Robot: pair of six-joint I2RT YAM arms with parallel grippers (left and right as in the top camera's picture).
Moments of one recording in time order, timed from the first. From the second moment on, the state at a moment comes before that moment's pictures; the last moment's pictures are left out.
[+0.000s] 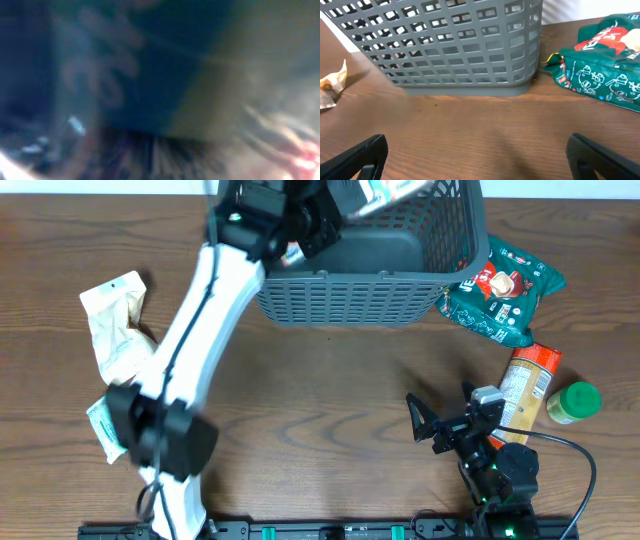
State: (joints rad) left arm -0.41 2.01 2.05 -0.74 0.28 0.70; right arm 0.09 0.17 0.02 -0.08 -0.26 0.23
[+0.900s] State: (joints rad) left arm -0.40 2.08 2.04 -0.80 0.19 0.74; right arm 0.09 0.17 0.02 -0.08 -0.27 0.23
